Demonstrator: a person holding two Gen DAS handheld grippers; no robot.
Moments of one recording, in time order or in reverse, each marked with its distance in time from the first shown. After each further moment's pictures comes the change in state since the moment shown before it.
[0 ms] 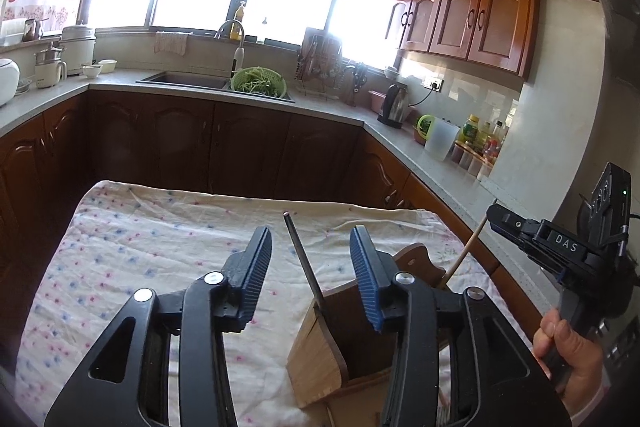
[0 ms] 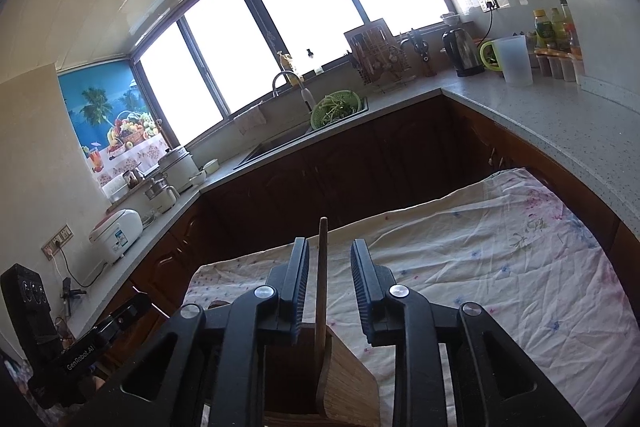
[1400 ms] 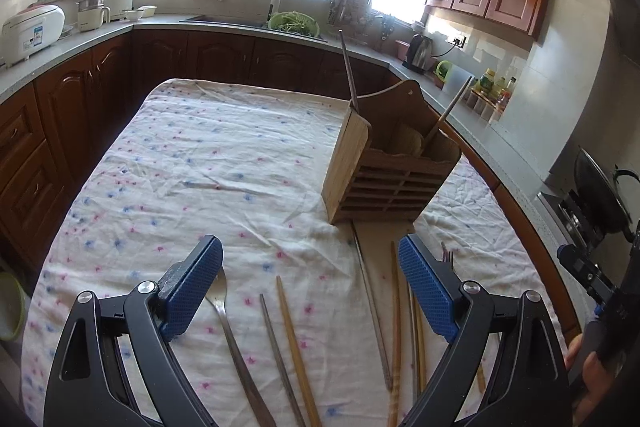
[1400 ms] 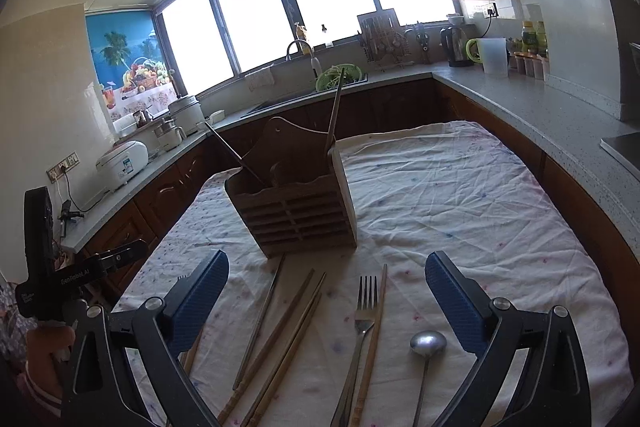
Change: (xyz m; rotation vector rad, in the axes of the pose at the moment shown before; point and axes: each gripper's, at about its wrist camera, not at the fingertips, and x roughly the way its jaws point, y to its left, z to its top) left arm -0.132 0.016 -0.123 -0.066 0.195 0.090; right arm -0.166 0.017 -0.132 -0.136 0.091 -0.057
